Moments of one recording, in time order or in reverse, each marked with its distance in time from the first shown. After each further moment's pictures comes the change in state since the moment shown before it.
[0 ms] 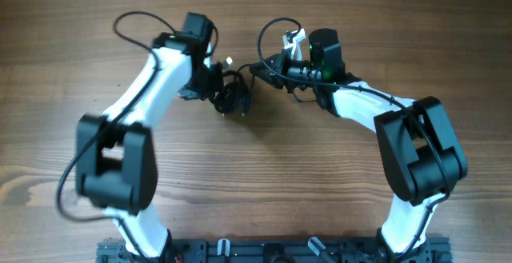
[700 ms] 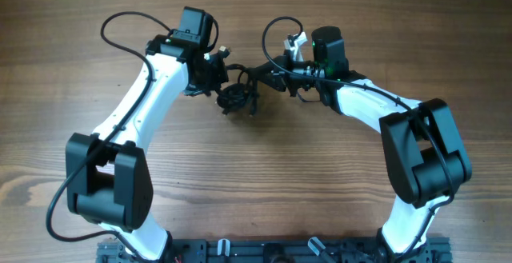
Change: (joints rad) left arm -0.031 -0.079 -0.023 0.074 -0.011 -0.178; right arm -0.012 -0.021 0.015 -0.109 -0.098 0.061
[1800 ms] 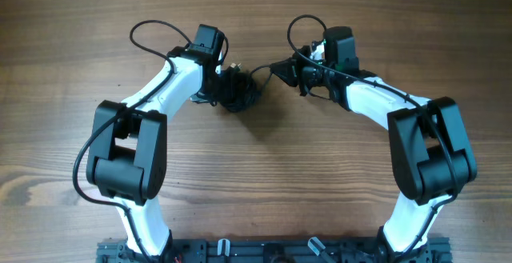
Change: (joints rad) left arm -0.006 0.178 -0.090 0.160 -0.017 0.176; right arm -0.072 0.001 -0.003 -0.101 0.218 0.274
